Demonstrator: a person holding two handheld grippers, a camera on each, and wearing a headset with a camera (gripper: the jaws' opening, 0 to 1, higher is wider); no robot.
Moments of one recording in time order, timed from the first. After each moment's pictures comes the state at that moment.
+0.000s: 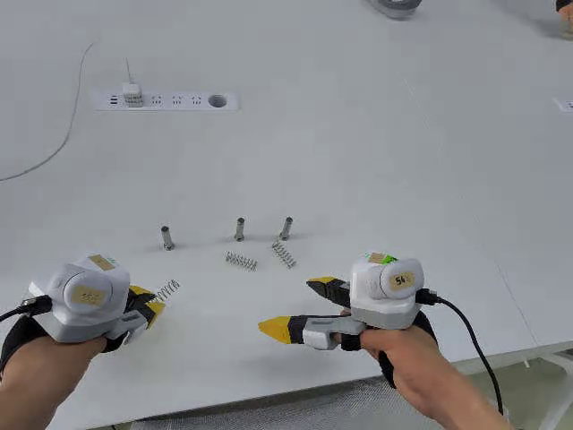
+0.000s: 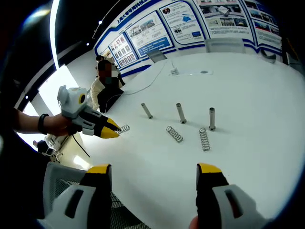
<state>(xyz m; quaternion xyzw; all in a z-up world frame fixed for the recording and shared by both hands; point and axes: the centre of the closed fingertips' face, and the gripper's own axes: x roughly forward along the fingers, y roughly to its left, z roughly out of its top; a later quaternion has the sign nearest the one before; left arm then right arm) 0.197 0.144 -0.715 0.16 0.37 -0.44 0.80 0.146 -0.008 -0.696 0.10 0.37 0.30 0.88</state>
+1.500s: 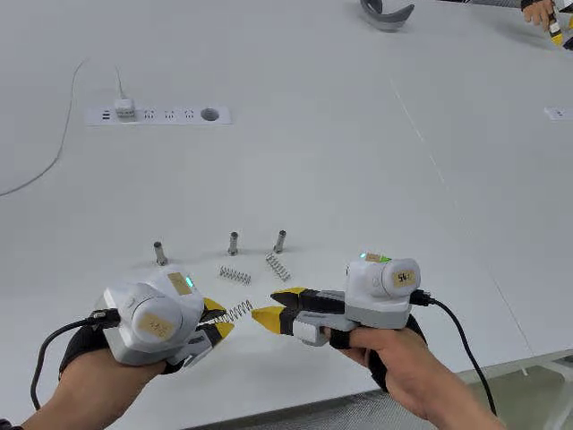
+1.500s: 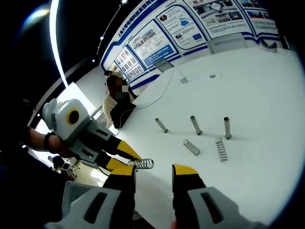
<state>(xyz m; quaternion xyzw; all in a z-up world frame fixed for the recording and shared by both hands) 0.151 0.051 -0.678 0.20 0.30 -0.57 0.74 0.158 0.017 -0.668 0.19 0.34 0.34 0.86</state>
